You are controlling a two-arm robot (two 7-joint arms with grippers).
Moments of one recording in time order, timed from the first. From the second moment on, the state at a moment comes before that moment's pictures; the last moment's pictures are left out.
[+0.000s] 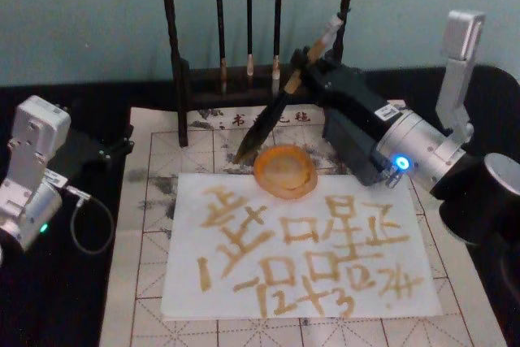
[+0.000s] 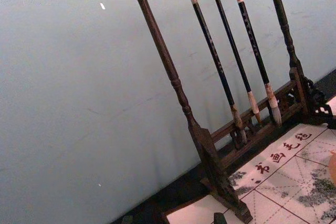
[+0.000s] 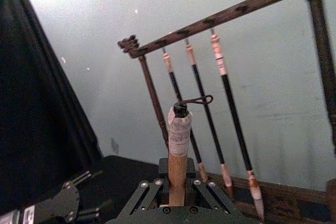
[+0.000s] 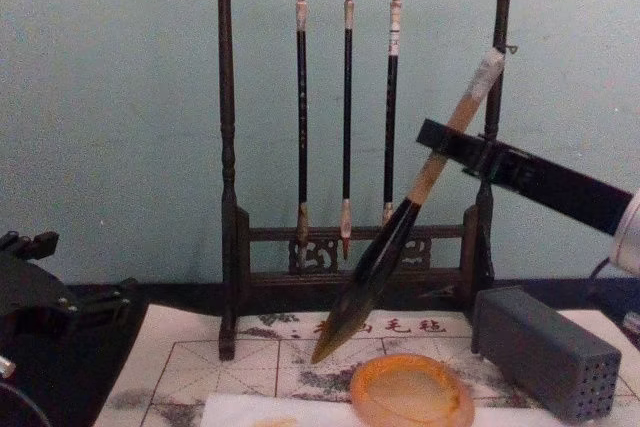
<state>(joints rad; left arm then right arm) -0.20 0.60 0.45 -1.41 -0.25 -0.12 0.03 0.37 0.36 -0.46 -1.36 0.83 -0.05 0.44</state>
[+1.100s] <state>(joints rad) -0.20 0.60 0.45 -1.41 -0.25 -0.12 0.03 0.37 0.24 -0.48 -1.23 0.64 -0.21 0.49</state>
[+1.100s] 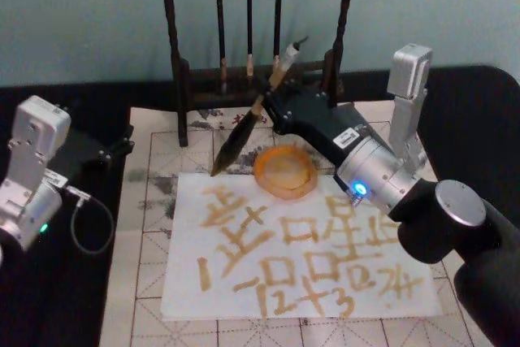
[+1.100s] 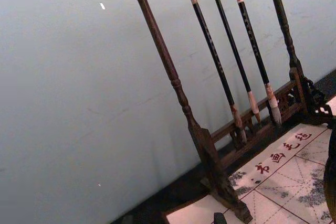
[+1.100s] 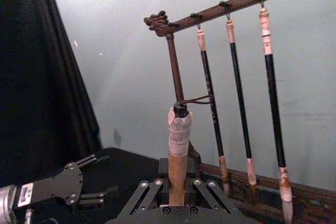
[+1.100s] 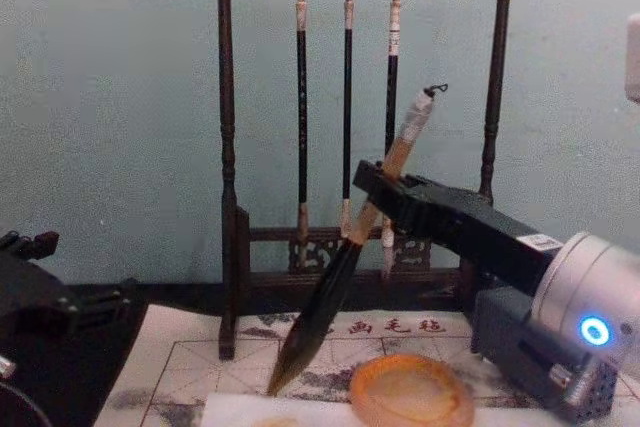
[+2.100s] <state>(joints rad) -0.20 0.60 0.45 -1.41 -0.25 -0.12 0.03 0.32 0.19 -0.47 -1.25 0.57 -0.22 0.55</state>
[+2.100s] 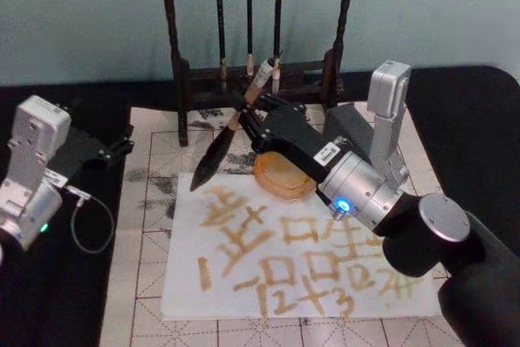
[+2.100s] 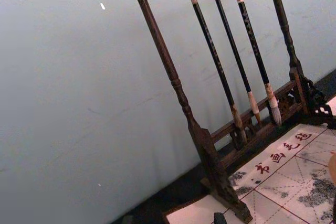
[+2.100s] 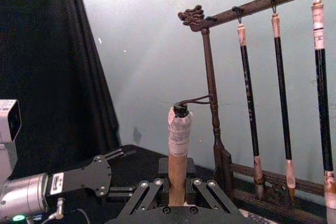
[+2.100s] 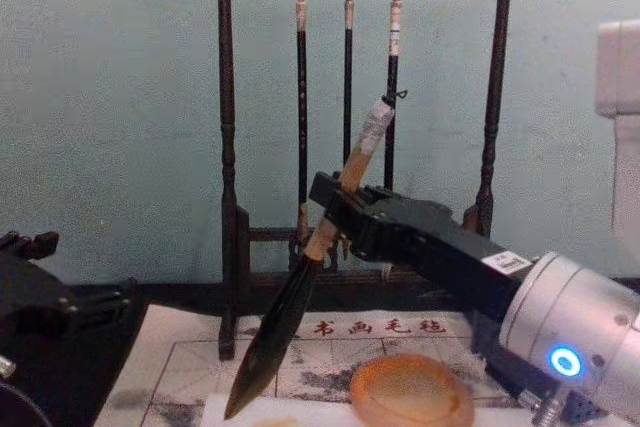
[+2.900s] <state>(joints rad) -0.20 0.60 0.45 -1.41 -0.25 -0.12 0.03 0.32 0.16 -0.46 -1.22 0.52 -0.28 0.57</state>
